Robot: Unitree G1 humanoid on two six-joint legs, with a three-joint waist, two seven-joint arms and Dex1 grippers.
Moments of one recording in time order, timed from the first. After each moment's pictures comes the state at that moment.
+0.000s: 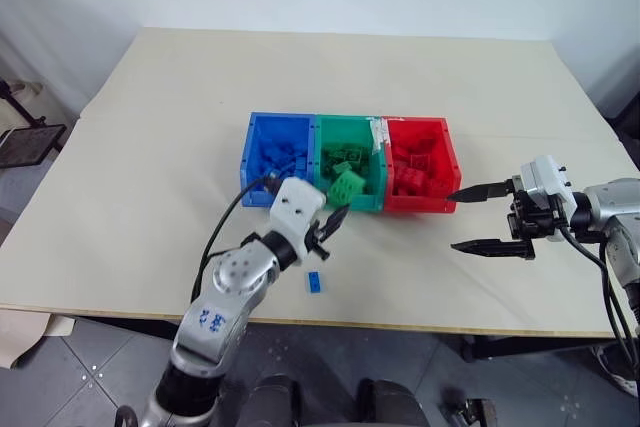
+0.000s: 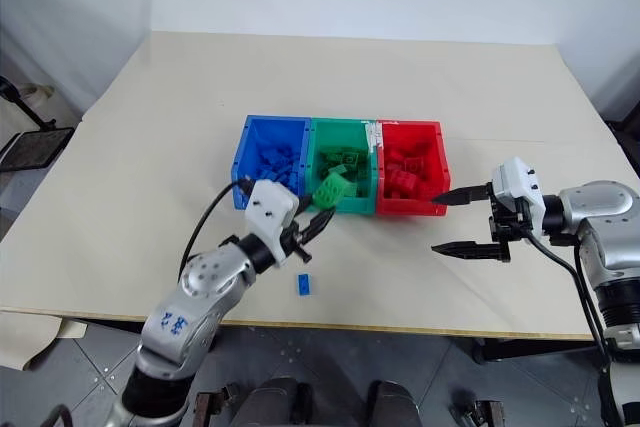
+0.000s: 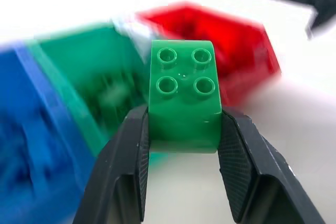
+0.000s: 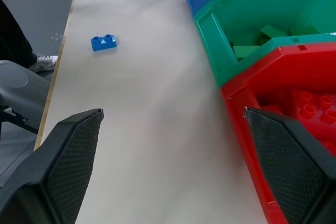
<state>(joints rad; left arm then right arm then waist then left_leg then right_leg) -0.35 0.16 -0.24 -0.39 -0.11 0.56 -0.22 -0.55 -0.96 0.07 0.36 0.55 0.04 1.54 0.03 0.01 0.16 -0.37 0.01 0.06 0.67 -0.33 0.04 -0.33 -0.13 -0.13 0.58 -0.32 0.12</state>
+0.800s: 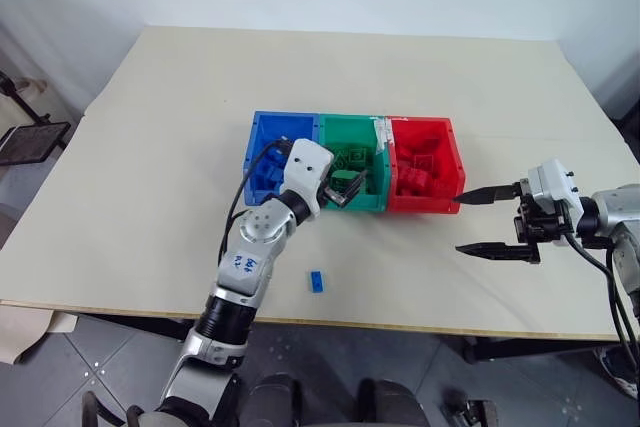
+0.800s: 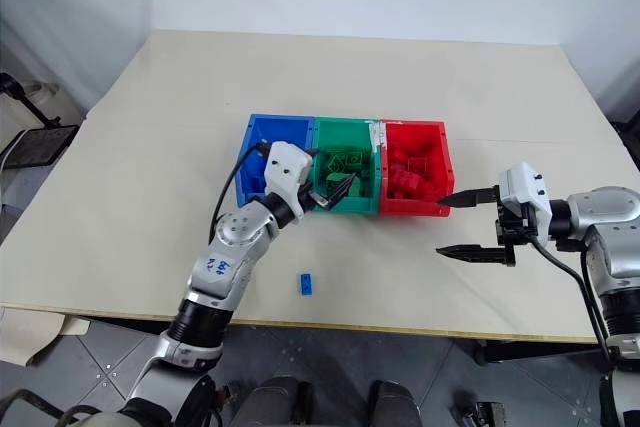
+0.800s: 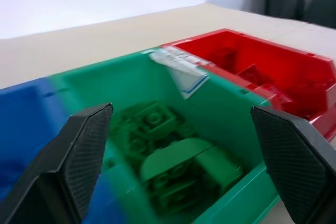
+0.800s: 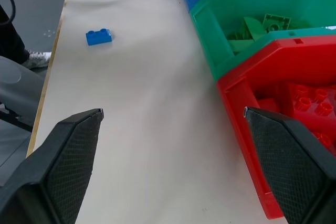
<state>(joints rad) -0.49 0.10 -0.15 -0.09 -0.08 0.38 -0.26 -0.50 -0.95 -0.01 0.32 0.51 0.05 1.54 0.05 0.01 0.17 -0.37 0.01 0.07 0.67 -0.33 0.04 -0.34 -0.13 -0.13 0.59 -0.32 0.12</state>
